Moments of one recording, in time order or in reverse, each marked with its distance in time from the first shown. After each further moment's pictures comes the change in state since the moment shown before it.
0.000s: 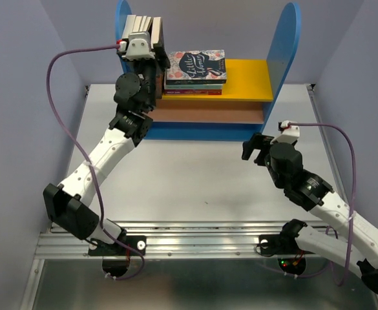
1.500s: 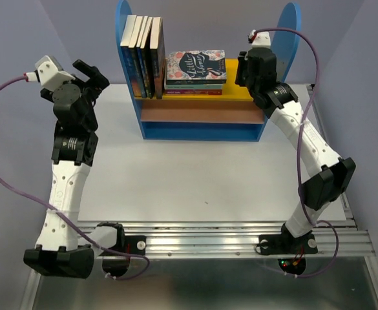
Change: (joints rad) left arm 0.424 -0.380 -0.141 -0.631 0.039 -0.555; right arm -0.270 0.912 1.059 -0.060 -0.210 -0.331
